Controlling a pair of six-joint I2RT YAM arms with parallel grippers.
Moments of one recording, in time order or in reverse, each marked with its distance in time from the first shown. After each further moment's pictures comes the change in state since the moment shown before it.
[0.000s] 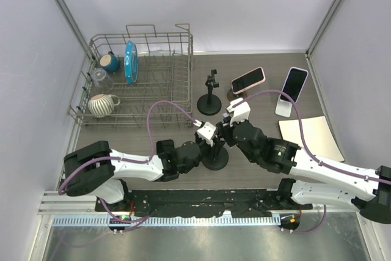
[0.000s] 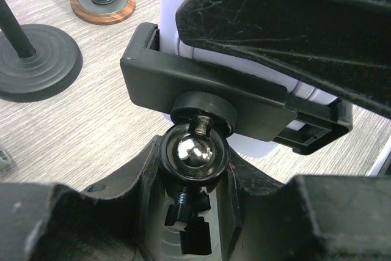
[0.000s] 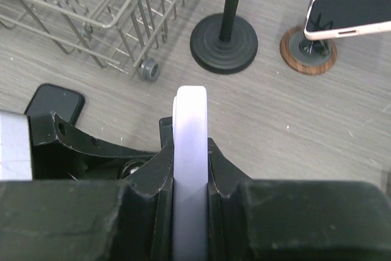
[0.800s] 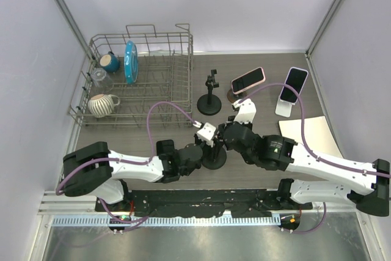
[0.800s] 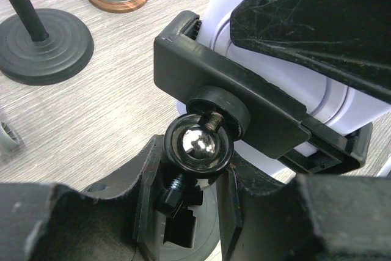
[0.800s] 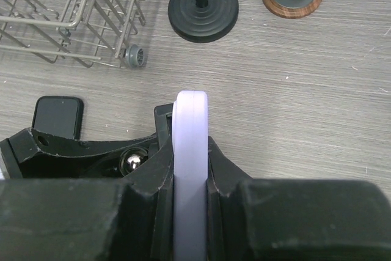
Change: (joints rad) left arm -0.035 -0.010 0.019 -0.080 -0.094 -0.035; right arm 0.055 0.085 0.159 -0.365 0.138 0.390
